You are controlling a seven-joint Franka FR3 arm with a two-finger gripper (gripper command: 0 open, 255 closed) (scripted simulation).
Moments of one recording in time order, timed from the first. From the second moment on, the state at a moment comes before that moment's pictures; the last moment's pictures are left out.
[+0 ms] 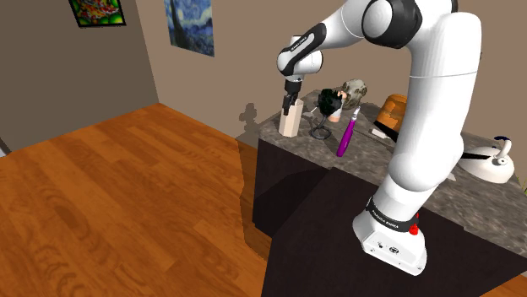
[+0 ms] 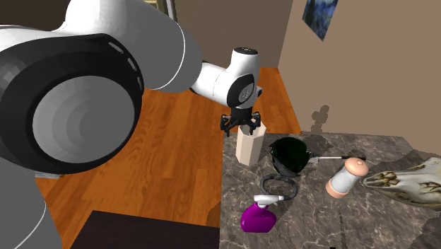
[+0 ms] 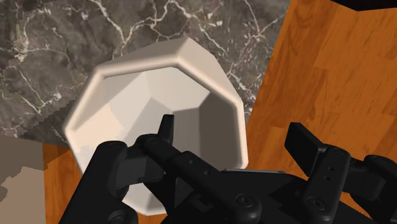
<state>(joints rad) -0.20 0.34 -0.26 -1.94 0.09 2.27 -0.74</state>
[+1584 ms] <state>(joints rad) -0.19 0.27 -0.27 -1.90 0.07 2.16 -0.73</state>
